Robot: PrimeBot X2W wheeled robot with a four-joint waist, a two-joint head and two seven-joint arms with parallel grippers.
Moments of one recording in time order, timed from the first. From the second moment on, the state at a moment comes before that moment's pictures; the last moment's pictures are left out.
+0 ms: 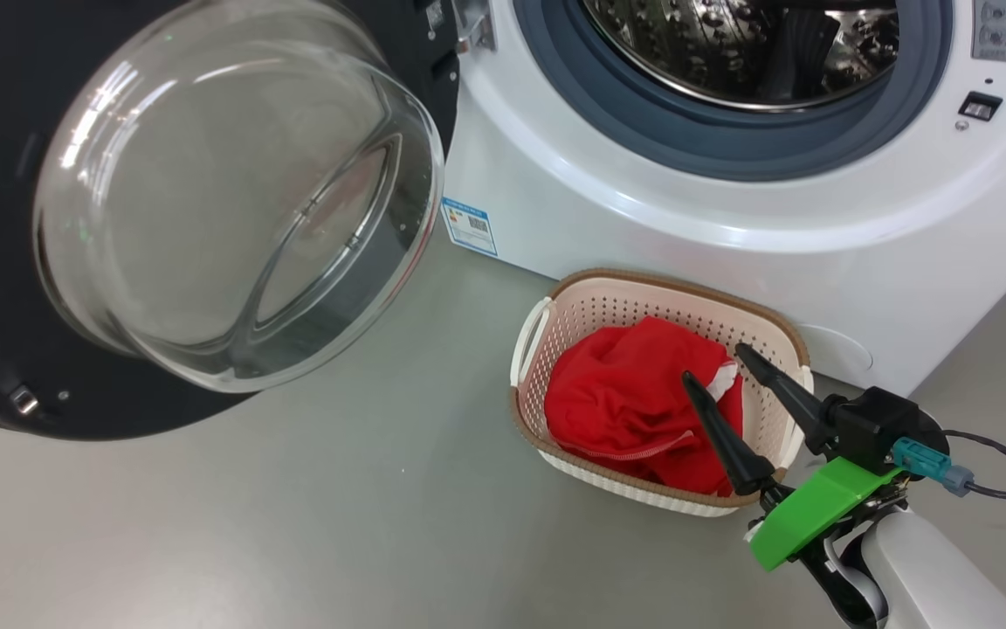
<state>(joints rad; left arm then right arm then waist) -0.91 0.60 0.22 0.92 -1.37 -0.12 0.51 -0.33 -0.29 0.38 0.34 0.42 0.13 -0.26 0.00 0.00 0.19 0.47</state>
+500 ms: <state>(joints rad) -0.94 0.60 0.20 0.93 -1.47 -0.12 0.78 -0.37 -0.31 0.40 0.34 0.42 0.13 -0.26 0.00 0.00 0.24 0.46</state>
